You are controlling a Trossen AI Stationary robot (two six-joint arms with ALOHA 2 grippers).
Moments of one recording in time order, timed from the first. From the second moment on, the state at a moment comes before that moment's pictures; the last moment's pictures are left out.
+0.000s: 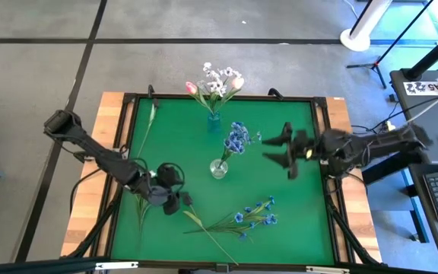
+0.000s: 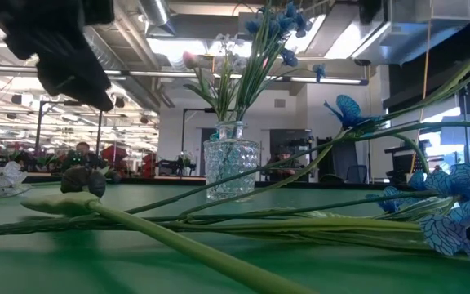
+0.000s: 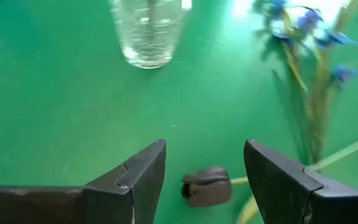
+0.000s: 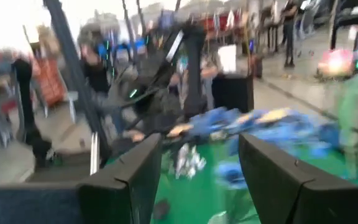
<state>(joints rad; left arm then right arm) -0.54 1.29 0.71 -0.33 -0.52 -0.89 0.21 0.85 0.68 0.21 0.18 0.17</state>
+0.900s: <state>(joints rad) -0.52 1.29 0.71 -0.35 -0.51 -0.85 0.56 1.91 1.45 -0.08 0.27 0.48</state>
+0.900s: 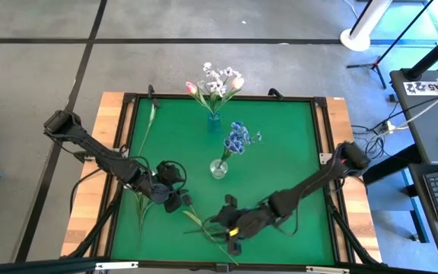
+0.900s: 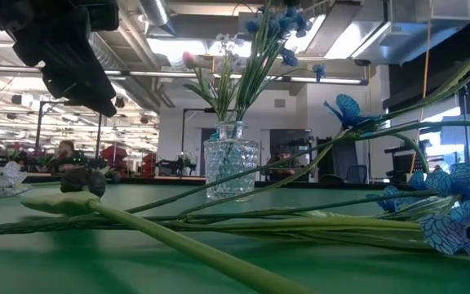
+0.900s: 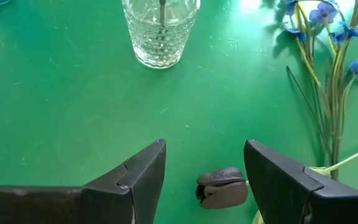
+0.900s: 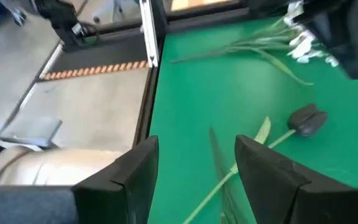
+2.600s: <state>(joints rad) -0.48 1.29 0.71 -0.41 -0.54 -0.83 0.44 2.28 1.53 -0.01 0.25 0.63</state>
